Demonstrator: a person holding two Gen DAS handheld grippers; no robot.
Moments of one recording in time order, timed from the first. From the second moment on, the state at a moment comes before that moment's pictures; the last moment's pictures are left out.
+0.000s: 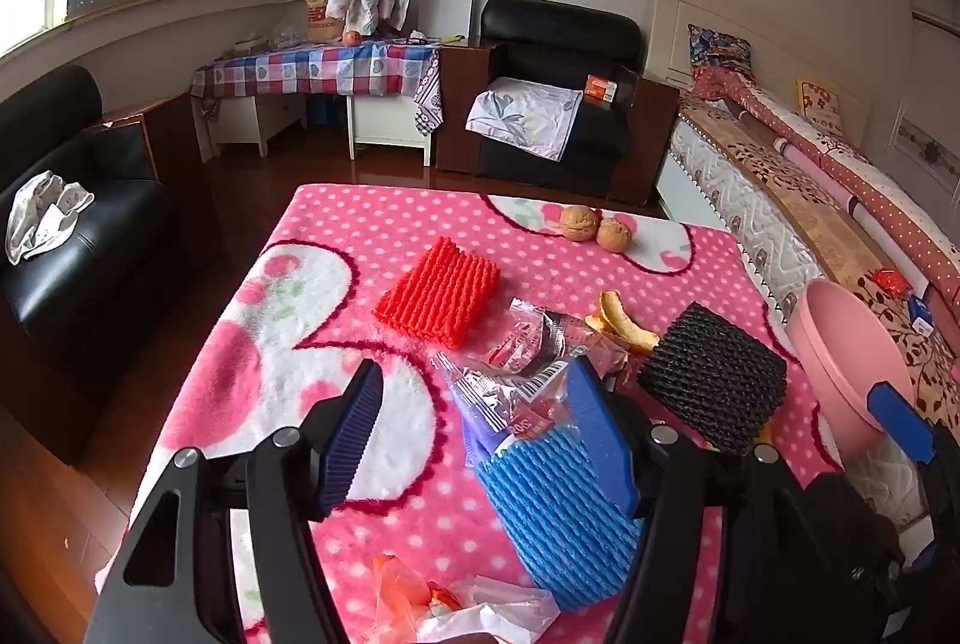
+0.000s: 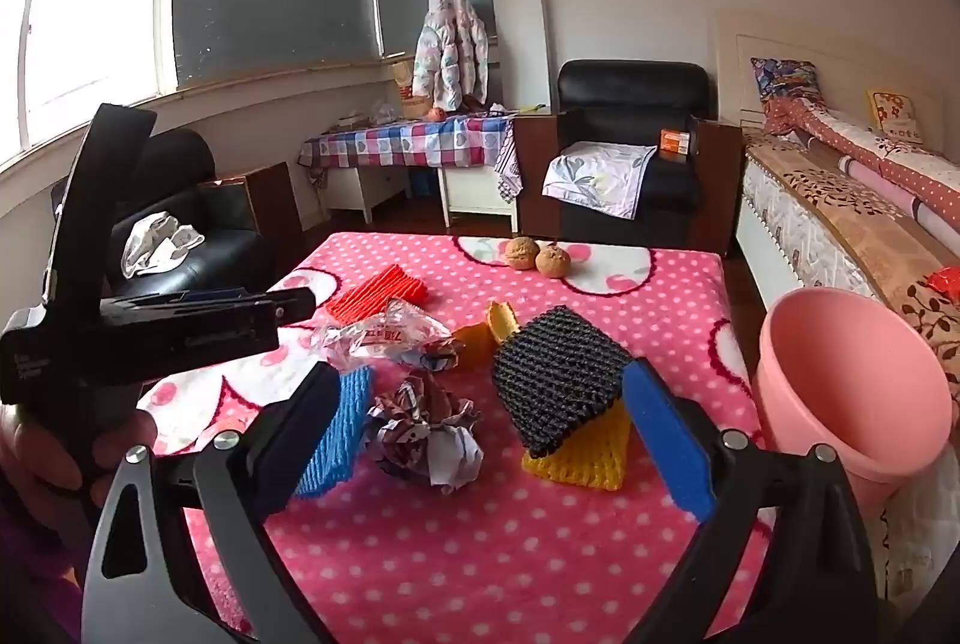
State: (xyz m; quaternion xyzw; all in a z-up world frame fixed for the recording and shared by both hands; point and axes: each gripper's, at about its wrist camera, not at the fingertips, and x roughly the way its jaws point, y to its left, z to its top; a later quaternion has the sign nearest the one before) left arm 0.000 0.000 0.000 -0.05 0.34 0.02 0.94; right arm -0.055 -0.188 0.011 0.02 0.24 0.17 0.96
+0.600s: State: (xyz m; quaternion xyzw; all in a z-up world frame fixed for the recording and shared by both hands) left arm 0.000 0.000 0.000 -0.05 0.34 0.02 0.94; right arm -0.057 -0.221 0.022 0.05 0.20 0.08 0.98
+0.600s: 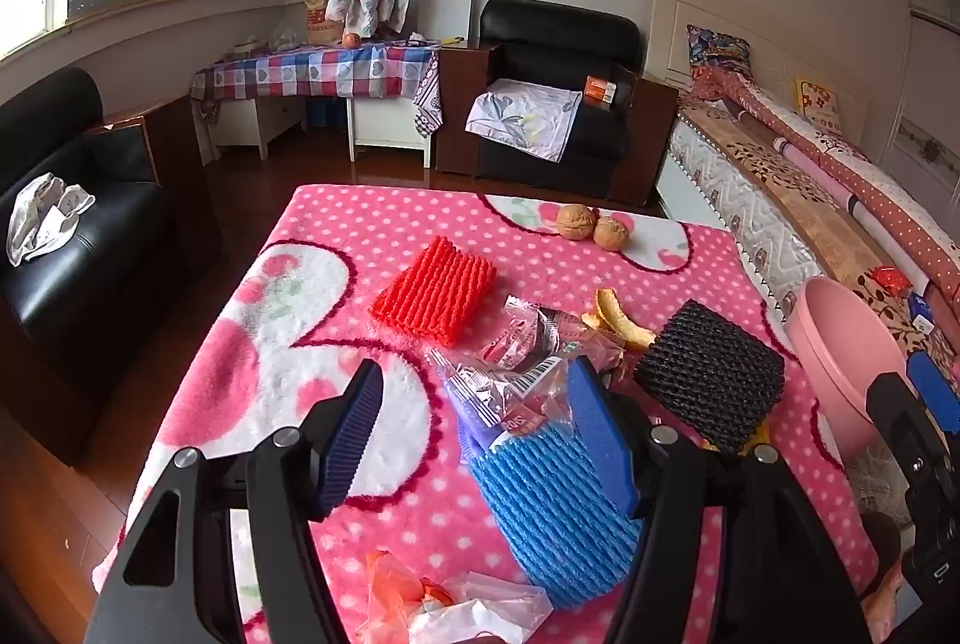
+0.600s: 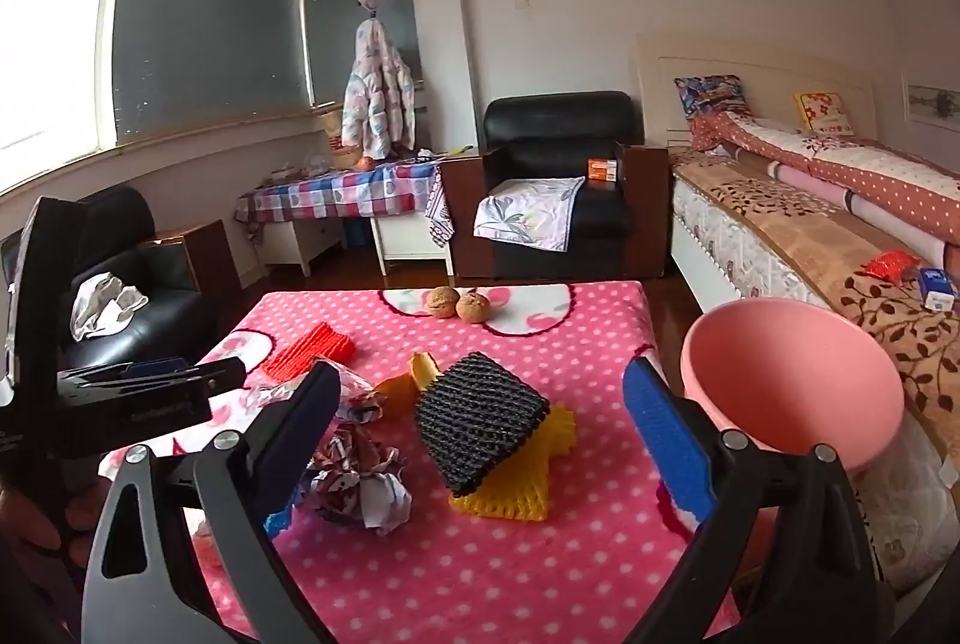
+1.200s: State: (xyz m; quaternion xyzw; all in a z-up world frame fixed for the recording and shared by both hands) left arm -0.003 -0.001 0.004 -0.05 0.34 0.02 0.94; right arm -0.045 -0.220 0.008 0.06 0.24 0.07 0.97
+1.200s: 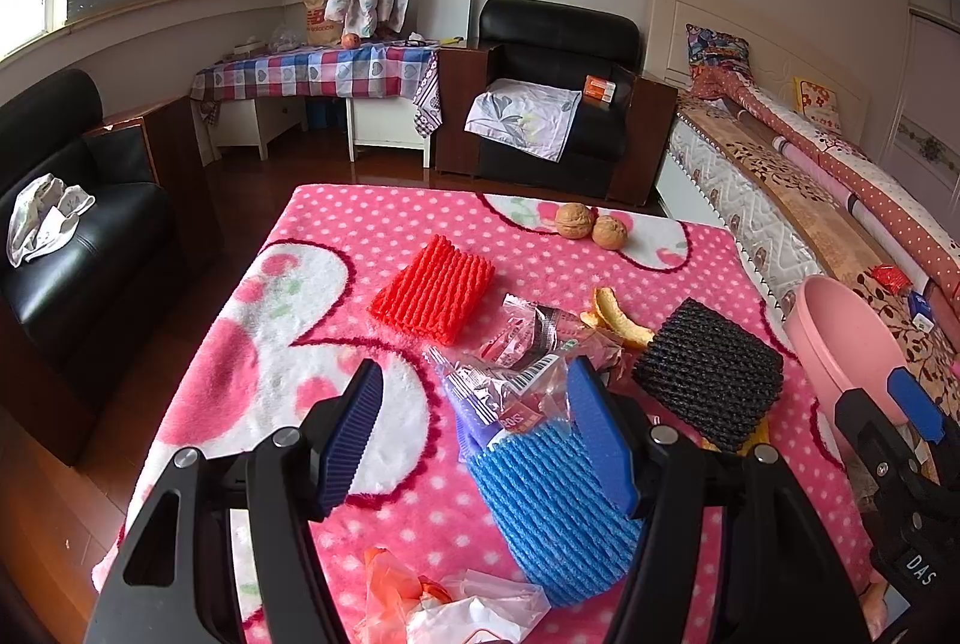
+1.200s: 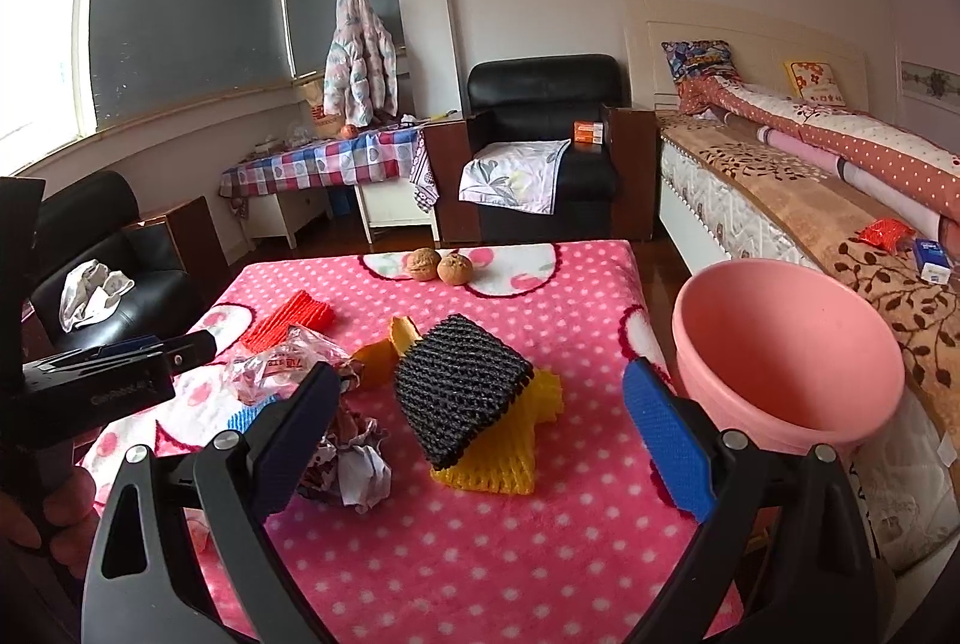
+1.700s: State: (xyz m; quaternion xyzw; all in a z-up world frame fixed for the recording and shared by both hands) left arm -0.002 -0.007 -0.002 -0.04 0.34 0.01 0.94; right arm -0.051 -0.224 0.011 0.06 0.22 0.03 0.97
